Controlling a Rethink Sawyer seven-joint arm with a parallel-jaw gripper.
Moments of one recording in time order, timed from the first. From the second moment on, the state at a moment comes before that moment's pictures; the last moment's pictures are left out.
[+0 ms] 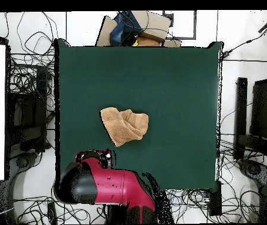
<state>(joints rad) -0.03 -1.06 0.00 2.18 0.03 0.32 1.57</state>
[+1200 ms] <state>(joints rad) -0.10 -0.99 0.00 2.19 0.03 0.26 1.57</state>
